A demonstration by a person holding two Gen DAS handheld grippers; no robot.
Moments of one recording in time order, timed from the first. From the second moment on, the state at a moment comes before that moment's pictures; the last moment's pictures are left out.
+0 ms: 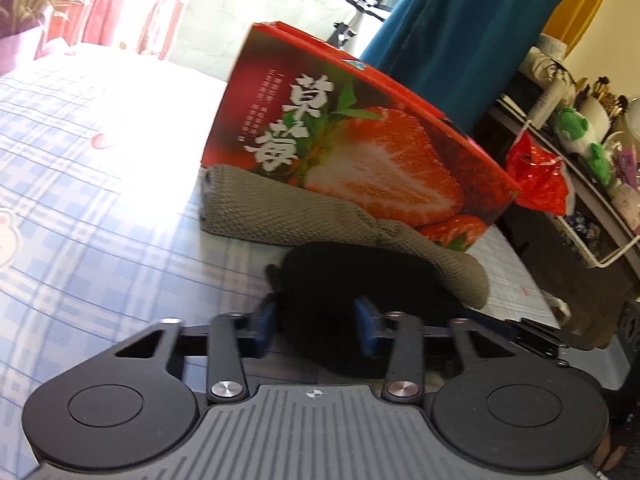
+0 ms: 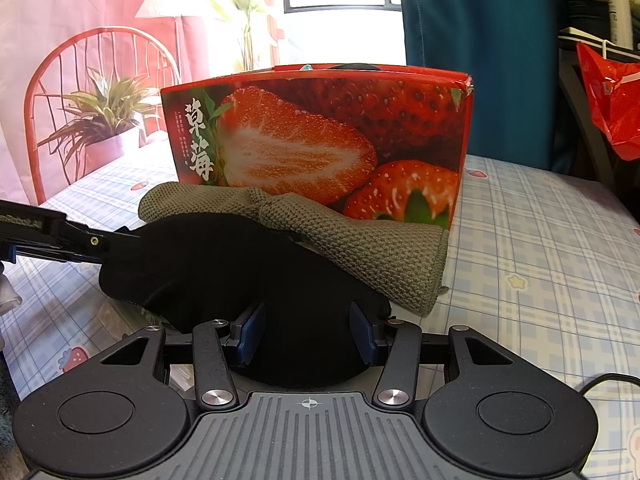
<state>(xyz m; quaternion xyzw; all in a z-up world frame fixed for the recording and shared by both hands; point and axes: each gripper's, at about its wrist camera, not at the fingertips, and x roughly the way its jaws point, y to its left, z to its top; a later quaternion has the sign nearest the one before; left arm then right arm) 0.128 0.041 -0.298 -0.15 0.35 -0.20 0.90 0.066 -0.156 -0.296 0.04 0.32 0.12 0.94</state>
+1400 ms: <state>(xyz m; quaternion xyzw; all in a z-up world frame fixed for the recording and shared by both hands) 0.128 0.036 -0.298 -0.11 0.35 -0.17 0.92 0.052 -0.204 -0.300 0.29 0.29 0.09 0.91</state>
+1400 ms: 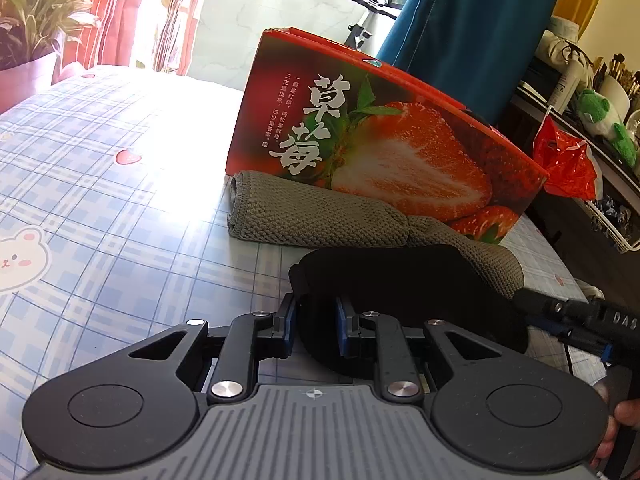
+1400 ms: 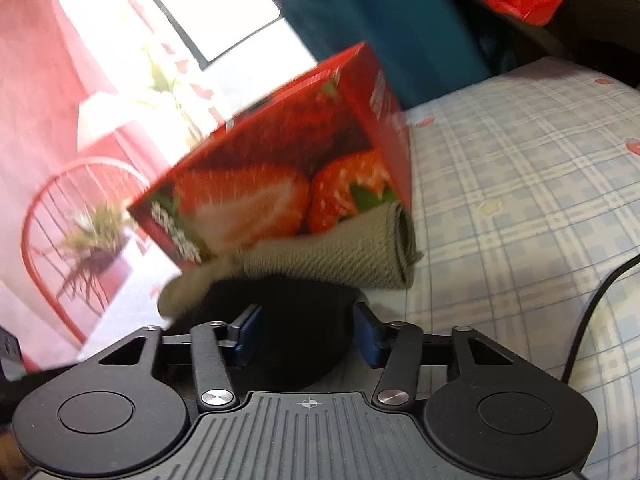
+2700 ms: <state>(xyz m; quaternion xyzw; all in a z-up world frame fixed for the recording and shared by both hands) 0.130 0.040 -0.175 -0.05 0.15 -0.20 0.97 0.062 -0.207 -0.193 0.15 0.12 0.13 0.97</state>
